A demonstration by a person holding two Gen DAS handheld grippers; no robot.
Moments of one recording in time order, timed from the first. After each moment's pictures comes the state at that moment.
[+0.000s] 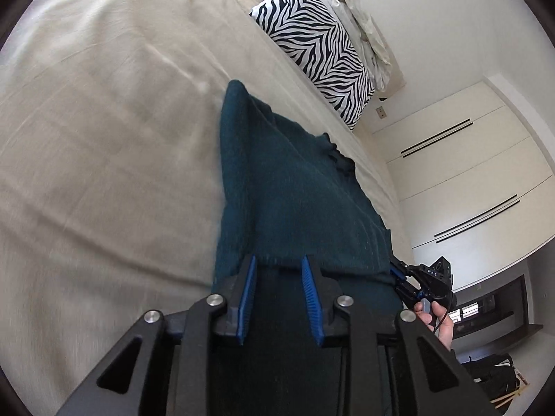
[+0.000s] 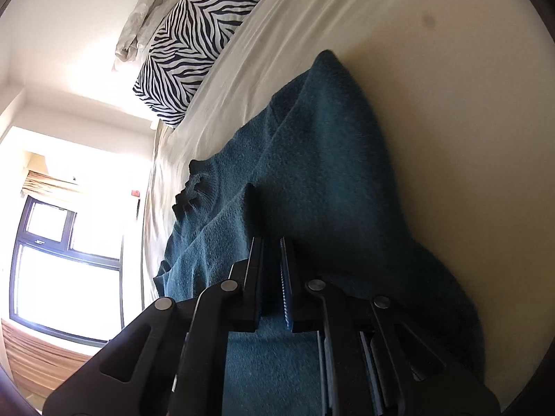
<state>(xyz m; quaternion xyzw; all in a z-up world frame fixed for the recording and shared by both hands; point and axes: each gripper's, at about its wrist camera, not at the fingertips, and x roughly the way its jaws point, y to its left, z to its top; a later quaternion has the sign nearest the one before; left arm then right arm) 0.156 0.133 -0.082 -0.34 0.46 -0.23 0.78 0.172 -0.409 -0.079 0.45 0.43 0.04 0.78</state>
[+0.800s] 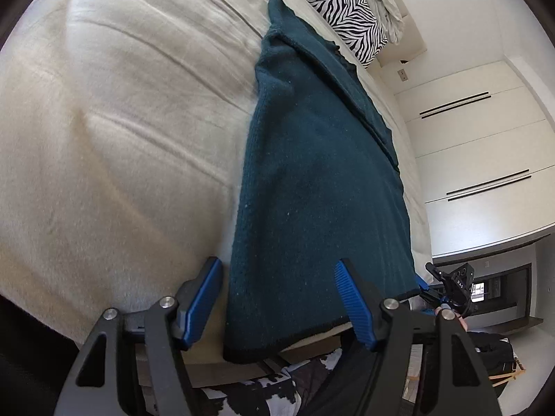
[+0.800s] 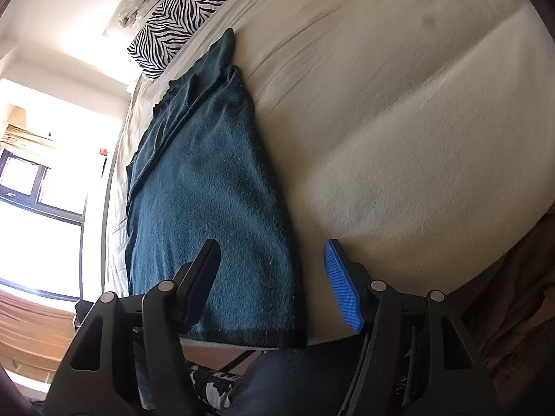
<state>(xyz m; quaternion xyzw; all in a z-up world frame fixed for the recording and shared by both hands) -0.076 0.131 -0.074 -0.32 0.55 -0.21 0.74 -0.149 -0.444 -0.046 0.37 0.49 0.03 0.79</state>
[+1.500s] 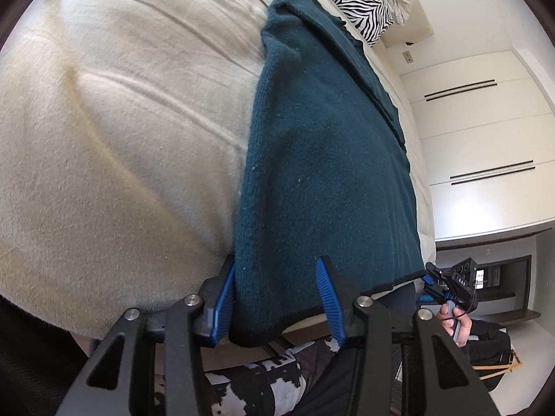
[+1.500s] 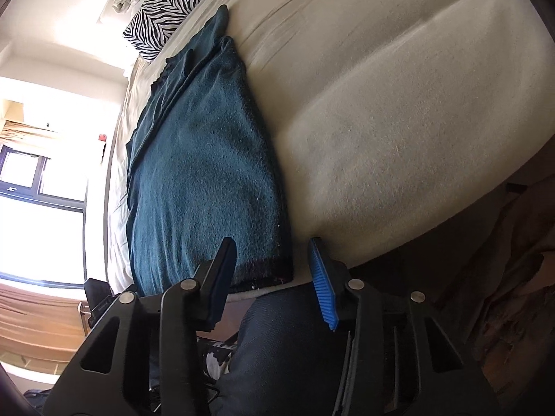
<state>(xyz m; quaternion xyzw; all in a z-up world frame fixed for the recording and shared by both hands) -0.074 0.119 -0.089 -0.30 0.58 -0.22 0.72 -0.175 -0.446 -0.051 0.38 0.53 0.04 0.76</state>
